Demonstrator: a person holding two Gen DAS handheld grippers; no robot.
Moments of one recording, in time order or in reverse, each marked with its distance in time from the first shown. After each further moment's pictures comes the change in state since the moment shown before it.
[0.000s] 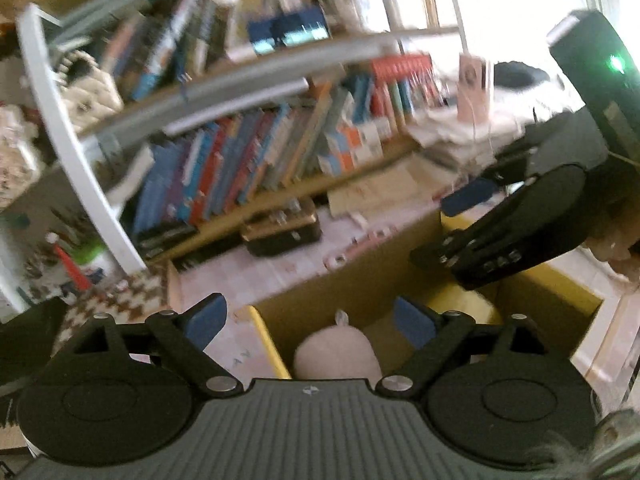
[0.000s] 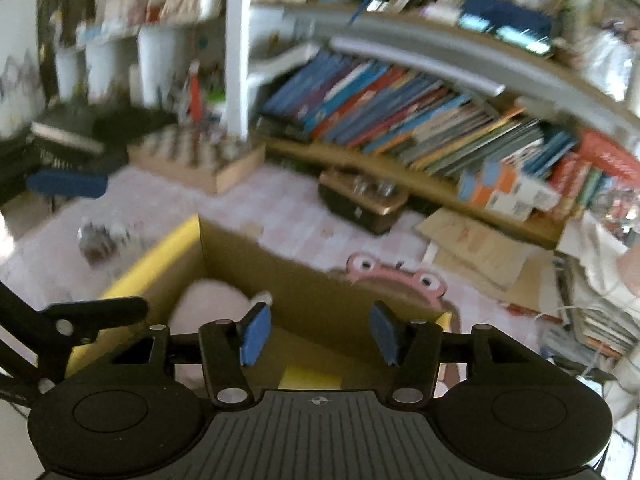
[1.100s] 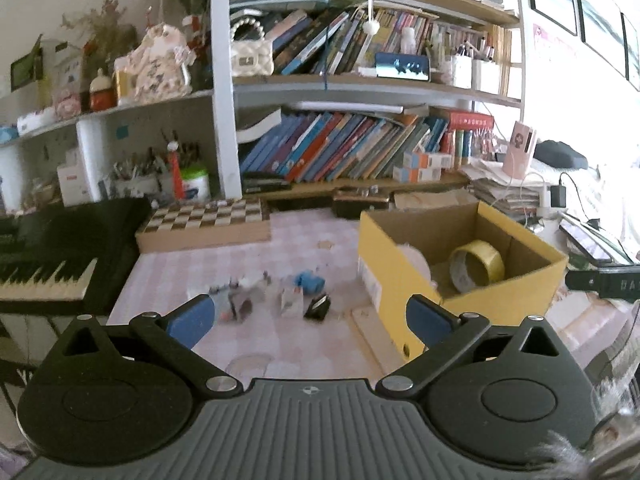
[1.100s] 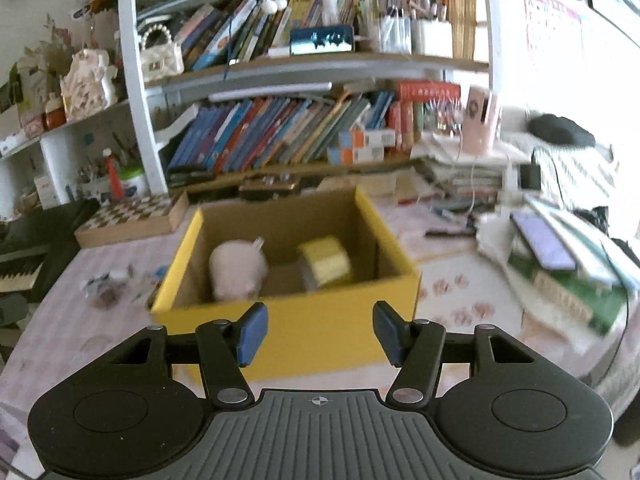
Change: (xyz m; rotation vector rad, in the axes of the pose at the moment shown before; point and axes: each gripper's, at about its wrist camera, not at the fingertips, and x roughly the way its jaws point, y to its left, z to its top) left arm -0.162 0.093 -0.149 -0.310 -0.050 0.076; right arm -0.136 0.142 -0.116 0.458 -0.120 -0.357
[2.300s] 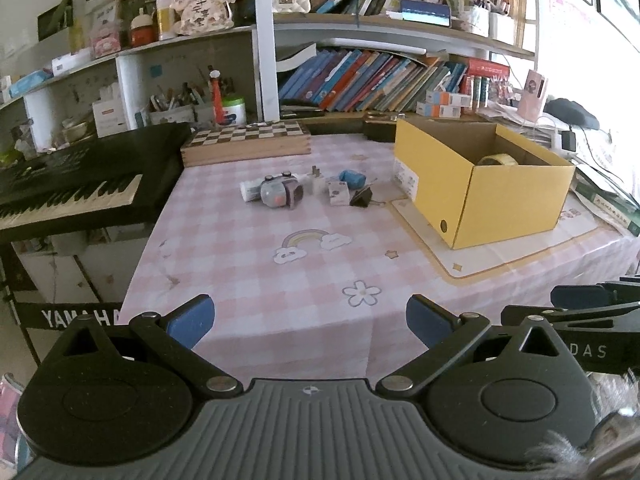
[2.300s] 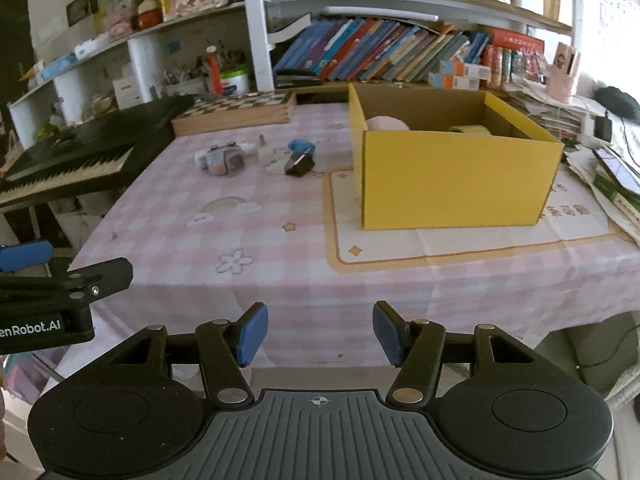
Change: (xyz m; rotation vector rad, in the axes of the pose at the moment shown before) left arm -0.056 0.051 -0.088 -0.013 0.134 0.044; right arm -0.042 0.138 -0.104 -0.118 0.179 0.130
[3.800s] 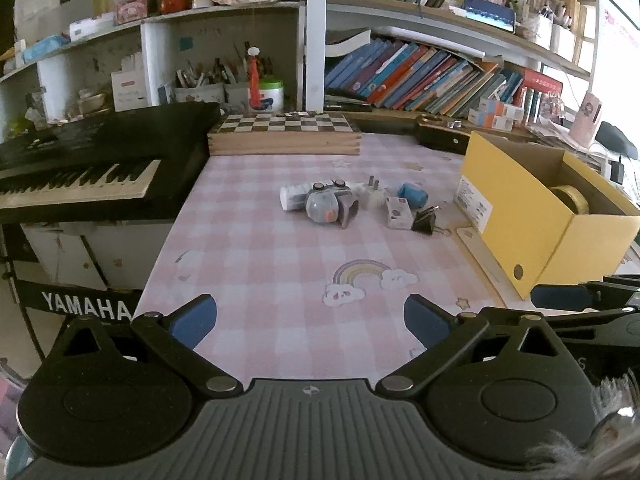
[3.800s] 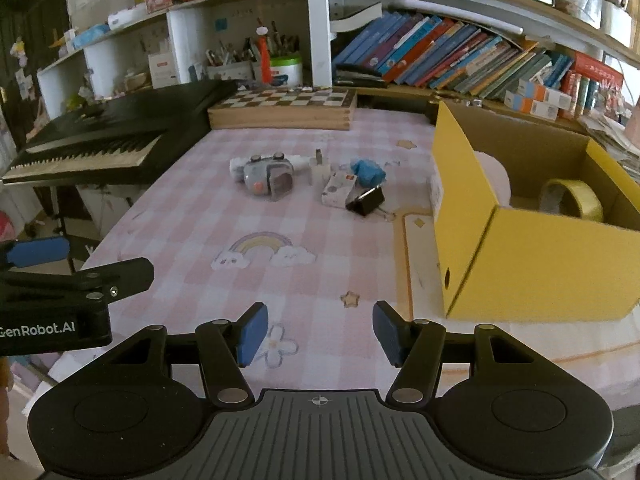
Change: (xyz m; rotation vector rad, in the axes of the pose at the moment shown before) left arm 0.089 0.050 0.044 -0.100 0.043 0.044; right arm 0.092 0.039 0.067 -0.128 0.025 0.093
